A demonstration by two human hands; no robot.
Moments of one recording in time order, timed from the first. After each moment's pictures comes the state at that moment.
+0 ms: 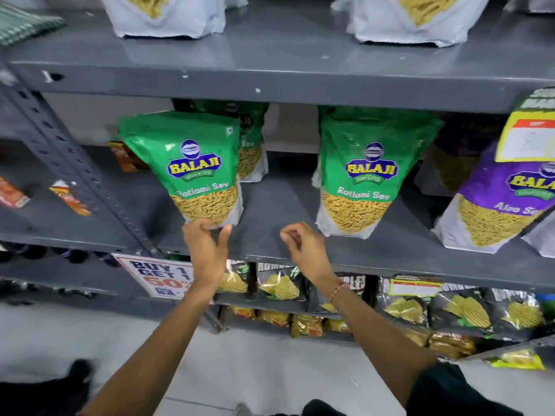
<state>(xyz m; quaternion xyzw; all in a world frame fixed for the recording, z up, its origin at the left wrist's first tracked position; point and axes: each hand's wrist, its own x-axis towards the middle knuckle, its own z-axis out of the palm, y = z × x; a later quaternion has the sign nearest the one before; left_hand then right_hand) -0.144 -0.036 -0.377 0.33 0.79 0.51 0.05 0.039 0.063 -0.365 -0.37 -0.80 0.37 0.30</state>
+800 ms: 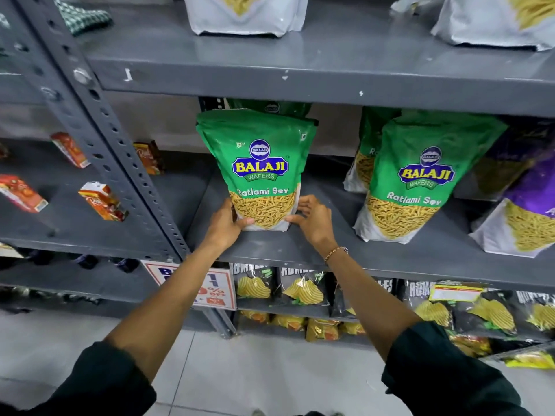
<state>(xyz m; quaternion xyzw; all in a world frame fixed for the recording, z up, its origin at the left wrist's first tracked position) -0.236 -0.010 -0.355 0.41 0.78 0.40 0.25 -0.063 0.092 -0.358 -0.44 -0.68 0.49 0.33</state>
